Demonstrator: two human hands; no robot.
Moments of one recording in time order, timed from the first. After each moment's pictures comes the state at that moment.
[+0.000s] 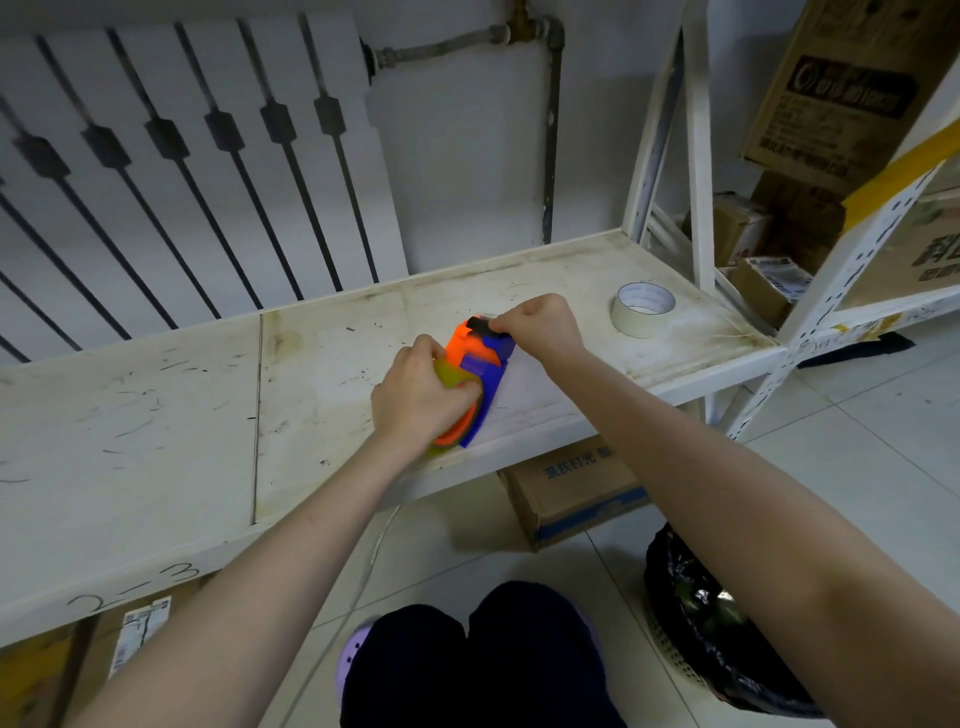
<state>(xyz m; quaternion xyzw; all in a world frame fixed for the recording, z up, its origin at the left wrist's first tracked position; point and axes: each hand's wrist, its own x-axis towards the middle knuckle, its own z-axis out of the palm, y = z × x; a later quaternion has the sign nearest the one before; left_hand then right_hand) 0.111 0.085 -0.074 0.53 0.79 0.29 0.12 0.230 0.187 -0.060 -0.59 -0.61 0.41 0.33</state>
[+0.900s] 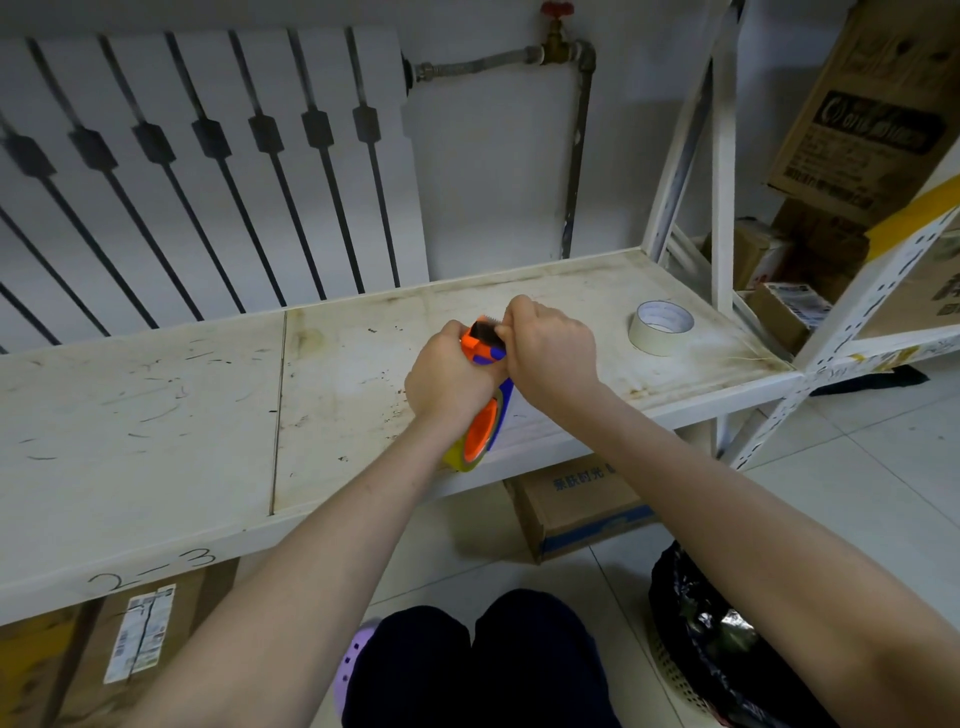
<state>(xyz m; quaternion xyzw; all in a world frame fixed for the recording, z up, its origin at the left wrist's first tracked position) 0.120 0.099 -0.067 0.49 0.77 0.40 0.12 0.221 0.144 -0.055 -0.45 -0.81 -0.13 0.35</state>
